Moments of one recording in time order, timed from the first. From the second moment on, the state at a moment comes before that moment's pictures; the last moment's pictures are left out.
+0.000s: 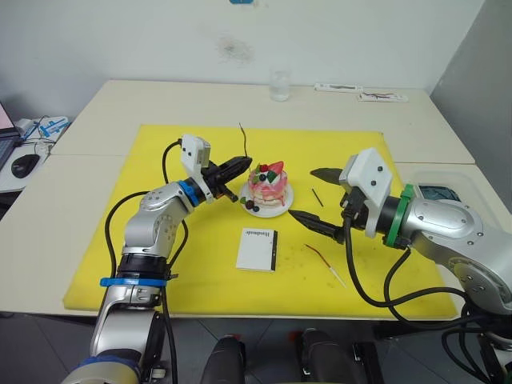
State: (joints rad) left arm -0.65 0.39 0.05 0.29 -0.49 0.31 -0.80; right arm -0.51 -0.73 0.10 -0.72 0.67 0.91 0.44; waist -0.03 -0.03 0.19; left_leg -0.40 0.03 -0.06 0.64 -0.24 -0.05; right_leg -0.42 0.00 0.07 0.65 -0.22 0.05
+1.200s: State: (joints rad) left arm -0.58 0.31 0.07 0.33 -0.41 0.21 -0.82; right arm -0.49 -0.73 0.10 -0.74 0.67 0.95 0.46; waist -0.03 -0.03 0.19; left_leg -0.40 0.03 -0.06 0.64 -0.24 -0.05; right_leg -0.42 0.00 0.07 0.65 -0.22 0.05
